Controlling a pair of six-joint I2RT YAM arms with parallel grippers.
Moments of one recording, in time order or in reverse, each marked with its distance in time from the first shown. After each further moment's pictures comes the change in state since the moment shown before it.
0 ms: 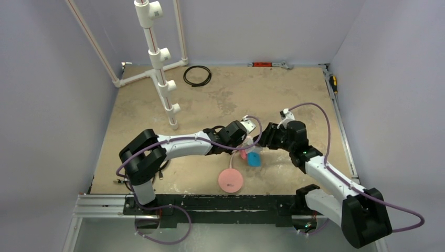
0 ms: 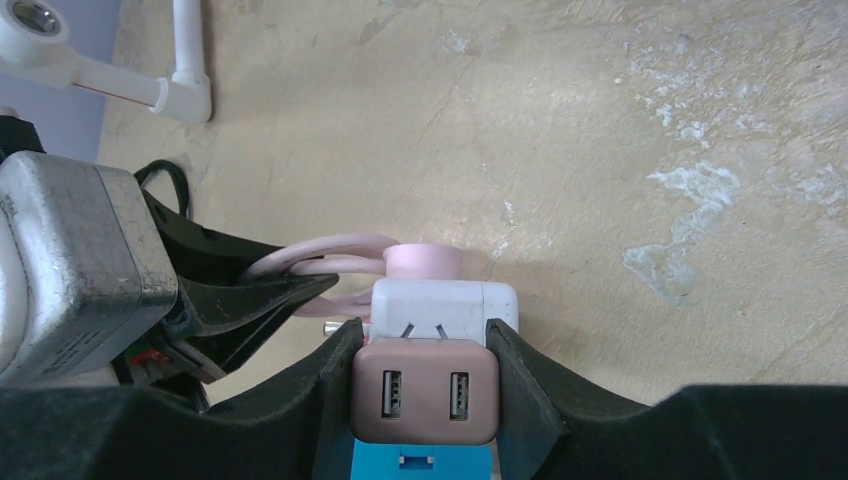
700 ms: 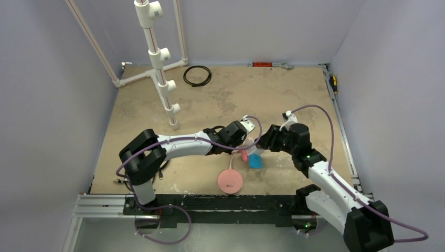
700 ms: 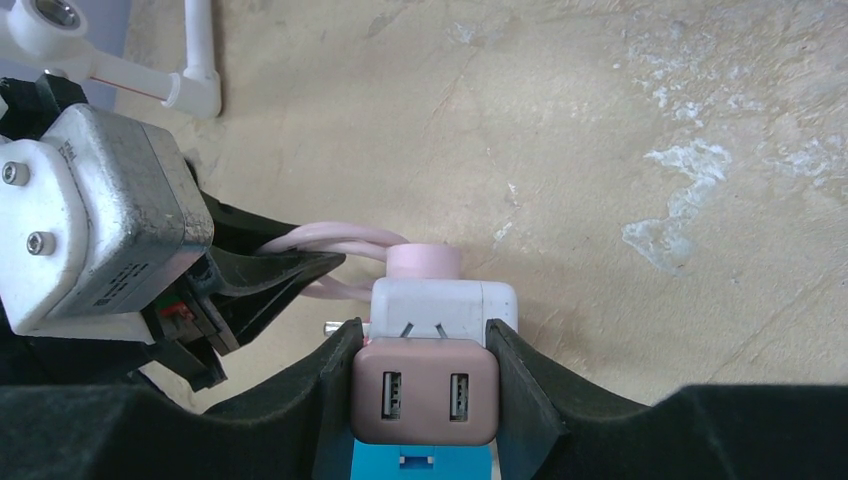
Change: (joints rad) left arm -0.001 0.000 0.001 -0.015 -0.029 -0.003; right arm -0.003 -0.112 -0.011 -0.085 0.010 0.004
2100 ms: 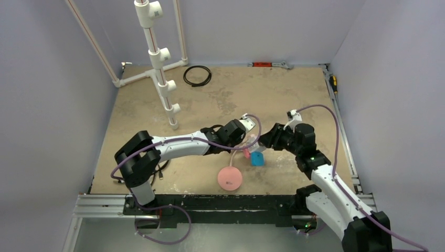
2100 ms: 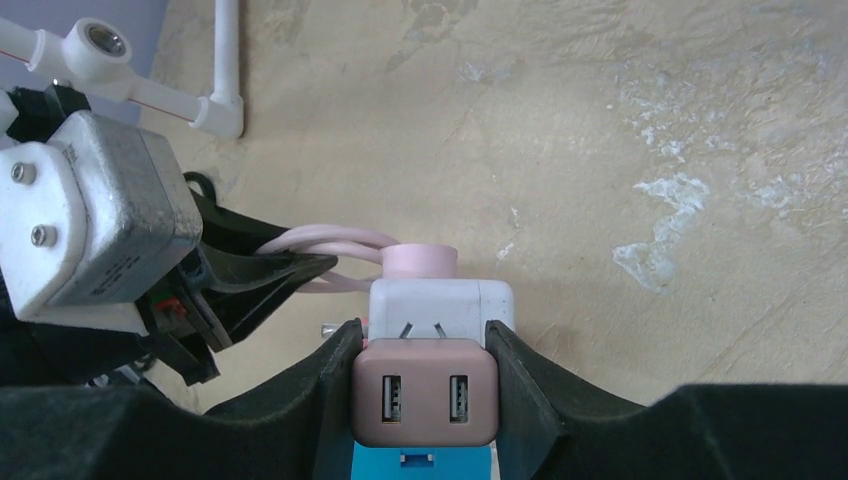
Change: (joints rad) left arm 0.003 -0.046 0.002 -0.015 -0.025 0.026; right arm -0.049 -0.079 0.012 -0.033 -0.034 -0.037
